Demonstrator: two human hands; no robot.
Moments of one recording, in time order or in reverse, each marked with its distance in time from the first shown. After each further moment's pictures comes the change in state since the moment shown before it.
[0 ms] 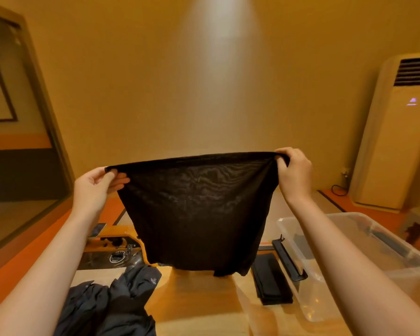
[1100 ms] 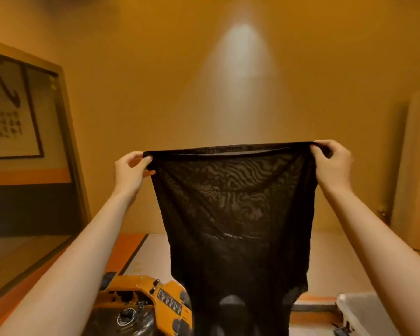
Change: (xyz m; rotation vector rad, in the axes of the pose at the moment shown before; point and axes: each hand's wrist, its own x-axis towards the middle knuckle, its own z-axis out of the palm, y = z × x) left_hand 0.219 0.023 0.049 -0.054 0.055 0.161; right_hand 0.164 -0.022 0.097 0.272 0.121 0.076
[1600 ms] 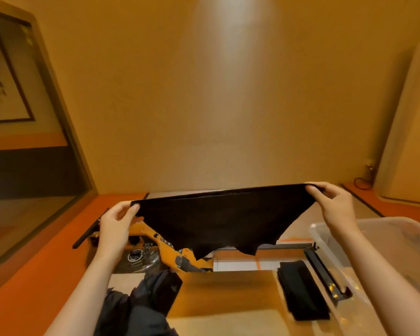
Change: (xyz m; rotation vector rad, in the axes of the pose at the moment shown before) left_hand -0.206 -0.073 -0.069 0.211 -0.069 -0.206; right_hand -0.167 0.067 -0.106 0.133 -0.273 0.309
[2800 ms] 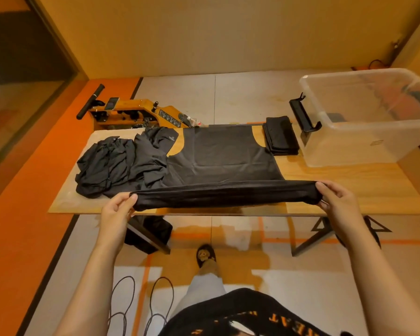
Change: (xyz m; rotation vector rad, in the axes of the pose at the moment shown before) left_hand -0.330 -0.088 -0.091 0.099 -0.148 -0.495; right_hand -0.319 0.067 -0.133 -0.016 -0.151 0.675
